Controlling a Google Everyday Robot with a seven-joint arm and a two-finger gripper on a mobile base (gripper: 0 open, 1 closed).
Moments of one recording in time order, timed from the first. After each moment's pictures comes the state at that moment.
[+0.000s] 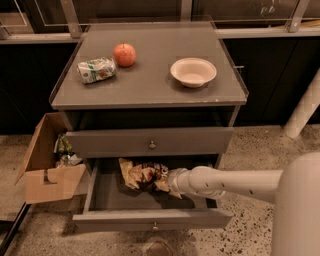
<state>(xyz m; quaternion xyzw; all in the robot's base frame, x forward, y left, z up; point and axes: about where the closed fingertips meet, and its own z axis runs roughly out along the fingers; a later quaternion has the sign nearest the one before) 0.608 -0.005 0.409 -0.37 0.84 0.19 0.35</state>
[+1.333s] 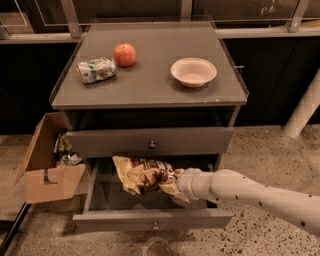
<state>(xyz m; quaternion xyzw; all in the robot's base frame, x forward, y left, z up) 0.538 -0.023 0.531 -0.40 0.79 0.22 0.40</state>
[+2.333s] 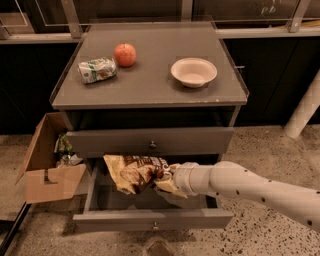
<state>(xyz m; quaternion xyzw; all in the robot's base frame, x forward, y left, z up) 0.525 -0.008 0.577 -0.44 0.77 0.22 0.40</state>
